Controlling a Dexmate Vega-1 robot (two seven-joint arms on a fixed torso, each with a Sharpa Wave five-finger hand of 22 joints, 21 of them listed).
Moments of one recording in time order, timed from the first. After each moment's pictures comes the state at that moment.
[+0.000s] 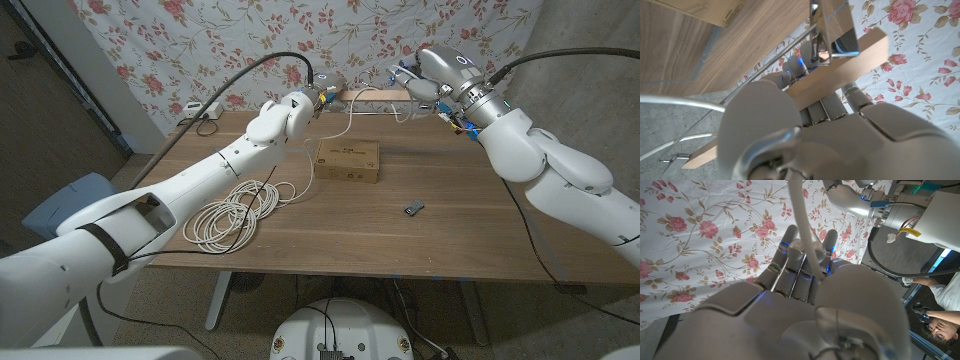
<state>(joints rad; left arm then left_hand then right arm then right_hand) 0.28 0.51 0.92 -1.65 0.85 0.39 -0.18 1.02 0.11 0.41 0.15 0.63 0.81 -0.05 0.49 0.67 0.93 -0.13 0.86 1.12 1.07 -0.16 0.92 1.01 0.40 0.00 1.42 0.20 -0.95 -0.97 -0.22 -2.23 -0.46 -0.01 -0.17 0.96 0.17 0.30 0.15 0.31 0.96 0.01 0.42 0.60 1.02 -0.08 1.32 1.22 0.84 -0.10 1.52 1.24 0.45 -0.05 1.13 0.20</state>
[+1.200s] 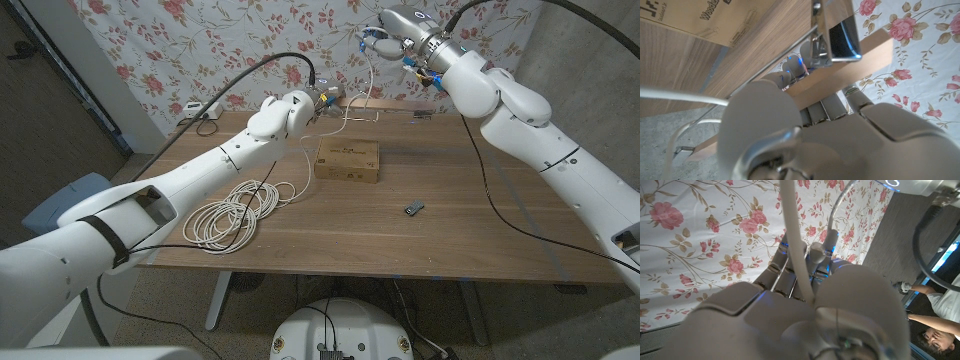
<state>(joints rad) 0.25 0.53 0.93 -1.63 0.82 0.38 -0.27 1.03 0.11 0.40 0.16 0.64 0.81 -0.05 0.49 0.67 0.94 -0.13 0.85 1.12 1.07 -0.16 0.92 1.03 0.39 0.00 1.43 0.21 -0.46 -0.74 -0.50 -1.88 -0.55 0.04 0.00 0.96 0.17 0.29 0.15 0.32 0.96 0.01 0.44 0.61 0.99 -0.09 1.33 1.20 0.83 -0.10 1.53 1.24 0.44 -0.05 1.15 0.19</state>
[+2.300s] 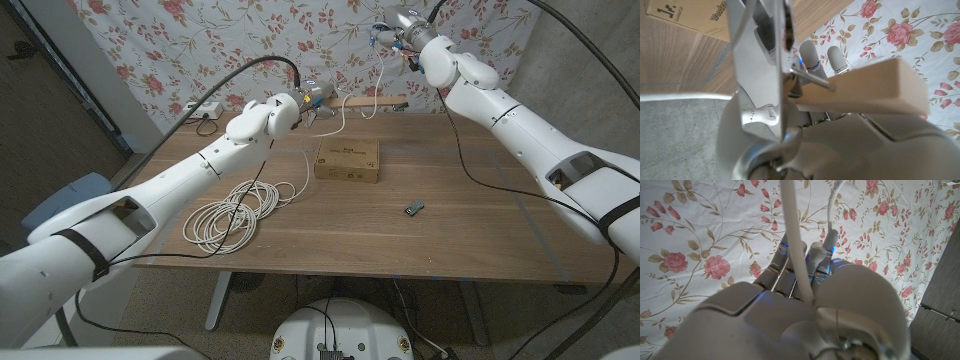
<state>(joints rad) 0.33 0.61 0.85 -1.71 0.75 0.31 -0.22 1.03 0.09 0.40 0.16 0.67 0.82 -0.05 0.49 0.69 0.94 -0.13 0.84 1.12 1.06 -0.15 0.90 1.02 0.38 0.01 1.40 0.21 -0.15 -0.55 -0.72 -1.39 -0.53 -0.10 -0.03 0.96 0.17 0.28 0.15 0.33 0.95 0.01 0.44 0.61 0.98 -0.09 1.33 1.19 0.82 -0.10 1.53 1.24 0.44 -0.04 1.15 0.19</state>
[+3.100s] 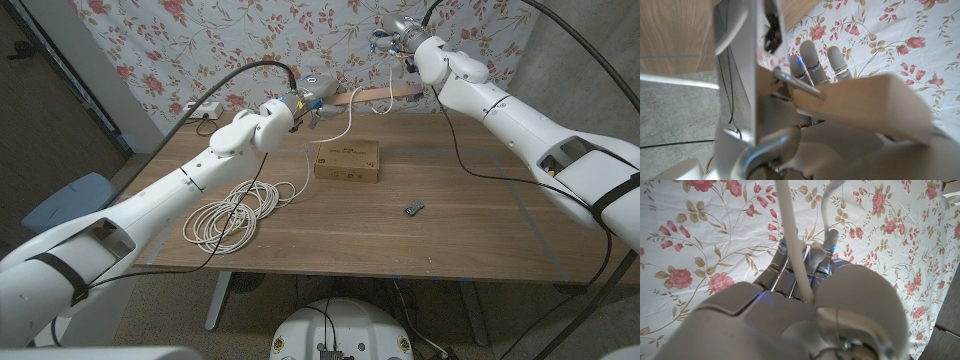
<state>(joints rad) 0.46 0.68 0.75 -1.86 0.72 0.18 -0.09 1.00 0.09 0.41 0.18 0.71 0.80 -0.06 0.52 0.73 0.93 -0.14 0.83 1.12 1.05 -0.17 0.88 1.02 0.39 0.00 1.35 0.22 -0.06 -0.52 -0.82 -1.27 -0.51 -0.16 0.00 0.96 0.17 0.28 0.15 0.34 0.95 0.01 0.44 0.61 0.98 -0.09 1.33 1.20 0.82 -0.10 1.53 1.24 0.44 -0.04 1.15 0.19</state>
